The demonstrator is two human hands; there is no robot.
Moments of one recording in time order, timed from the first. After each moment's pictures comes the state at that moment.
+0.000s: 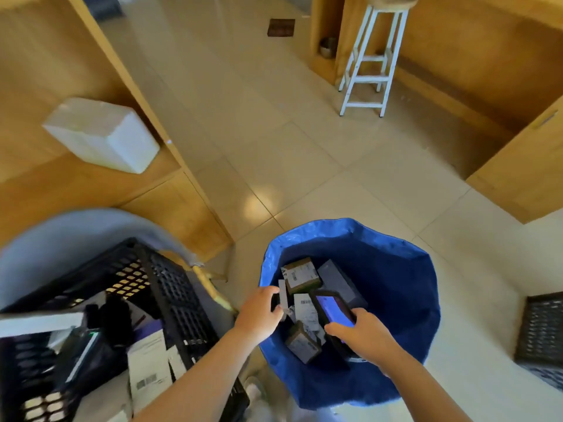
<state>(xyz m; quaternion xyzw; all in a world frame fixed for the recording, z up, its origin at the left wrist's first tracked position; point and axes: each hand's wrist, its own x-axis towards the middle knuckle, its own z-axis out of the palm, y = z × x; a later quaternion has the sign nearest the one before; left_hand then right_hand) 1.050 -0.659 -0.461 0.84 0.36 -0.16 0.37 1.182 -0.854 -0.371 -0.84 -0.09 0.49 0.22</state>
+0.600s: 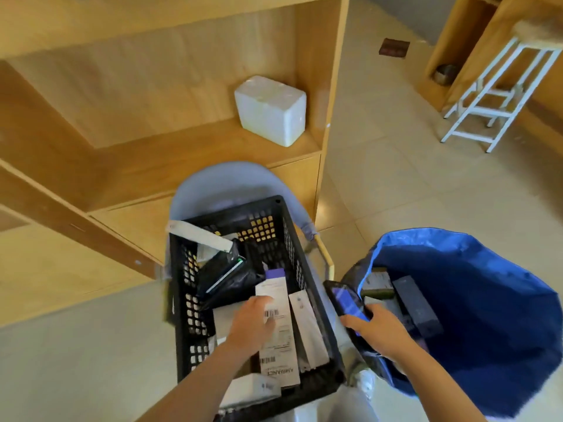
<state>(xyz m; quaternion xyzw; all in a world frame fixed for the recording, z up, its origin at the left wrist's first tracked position) 0.742 -0.591 -0.442 0.79 0.50 -0.07 0.34 0.965 -0.733 -0.323 -0.83 -0.23 0.47 0.19</state>
